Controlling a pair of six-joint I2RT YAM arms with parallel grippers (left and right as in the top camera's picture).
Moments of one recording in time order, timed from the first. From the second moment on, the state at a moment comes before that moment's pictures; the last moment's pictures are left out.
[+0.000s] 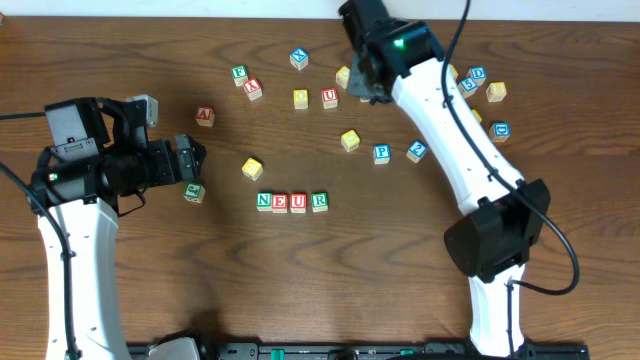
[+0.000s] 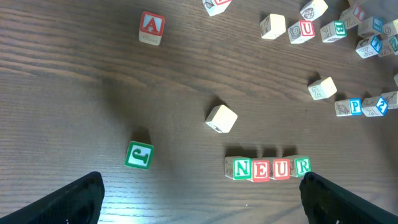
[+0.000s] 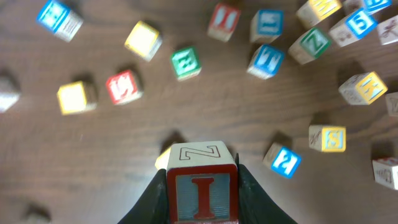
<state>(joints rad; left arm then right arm) 0.28 1.31 1.18 -0.91 0.44 0.06 0.49 2.17 2.24 -1.25 0.26 0.58</state>
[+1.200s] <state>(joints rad) 0.28 1.31 1.18 -0.91 0.44 0.06 0.73 1.64 1.26 -0.84 0.23 0.71</state>
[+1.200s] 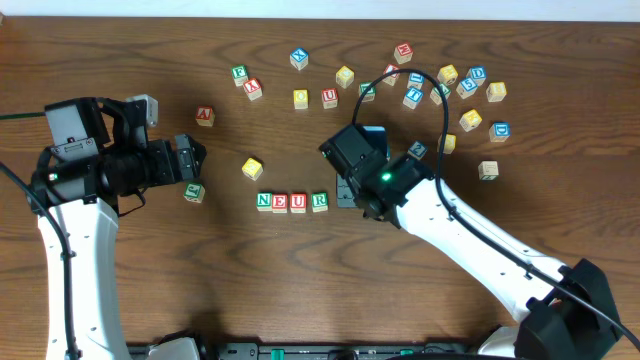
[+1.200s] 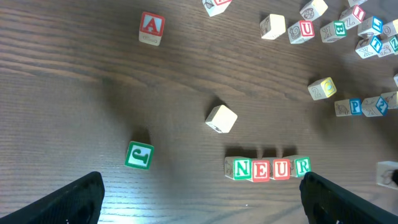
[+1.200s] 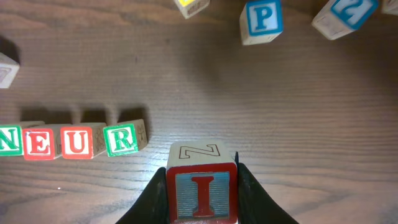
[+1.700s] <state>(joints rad) 0.28 1.31 1.18 -0.91 0.44 0.06 0.74 1.68 1.18 -0.77 0.22 0.75</state>
